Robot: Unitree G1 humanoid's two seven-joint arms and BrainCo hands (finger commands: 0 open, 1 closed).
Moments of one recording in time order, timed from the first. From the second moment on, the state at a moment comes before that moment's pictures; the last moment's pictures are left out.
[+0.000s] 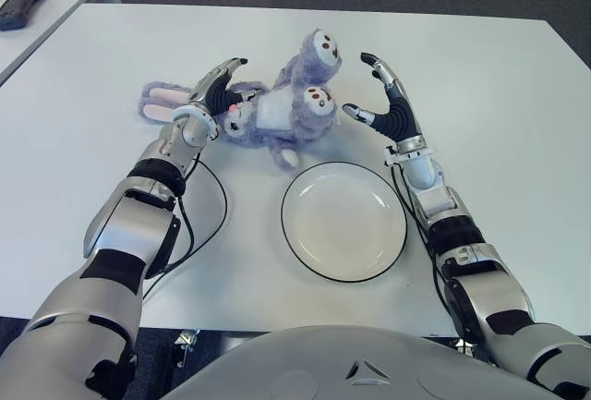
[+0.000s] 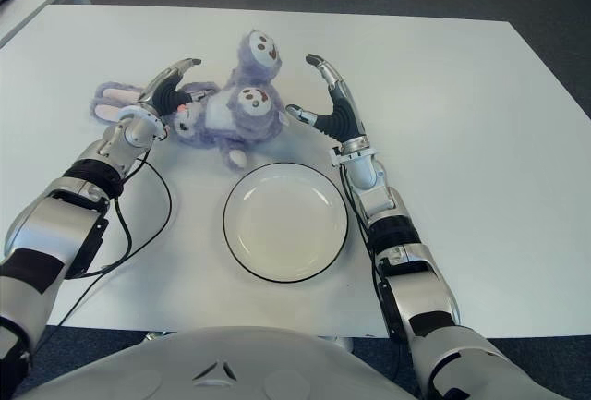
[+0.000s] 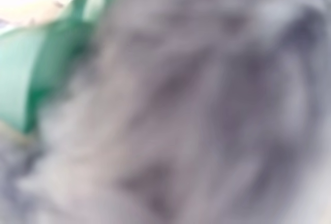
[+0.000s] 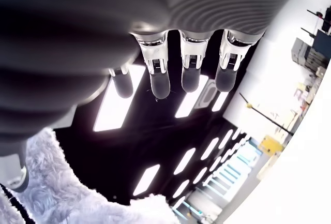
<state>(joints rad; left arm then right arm) -0.80 0.42 -0.34 1.19 0.45 -0.42 0.16 -0.45 -0.25 0.12 0.59 -0.36 -0.66 -0.18</state>
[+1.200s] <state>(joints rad) -0.79 0.42 -0.33 1.19 0.45 -0.42 0.16 -0.49 -0.24 0.20 0.60 -0.44 -0.62 -0.15</state>
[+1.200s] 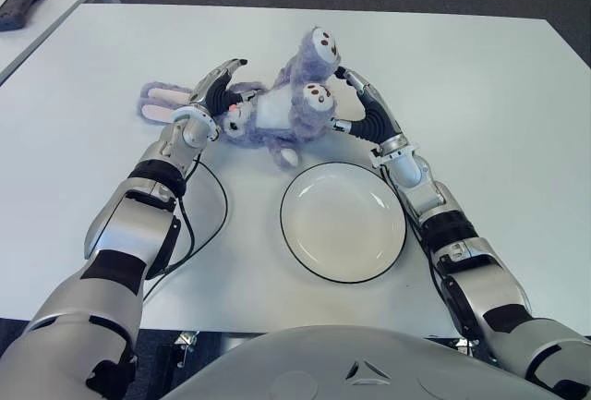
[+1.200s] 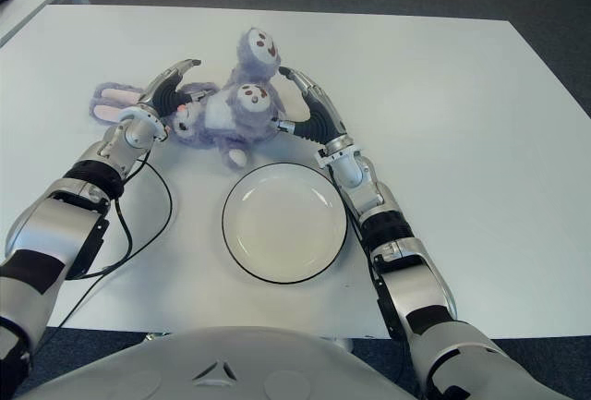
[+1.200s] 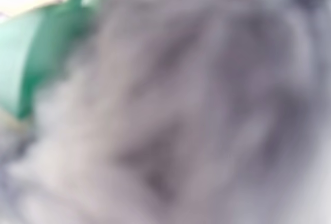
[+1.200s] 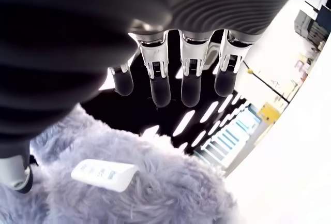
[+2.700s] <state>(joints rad) -0.79 0.42 -0.33 1.19 0.42 -0.42 0.14 -0.56 -0.31 0.11 0.42 -0.38 -0.52 -0.11</state>
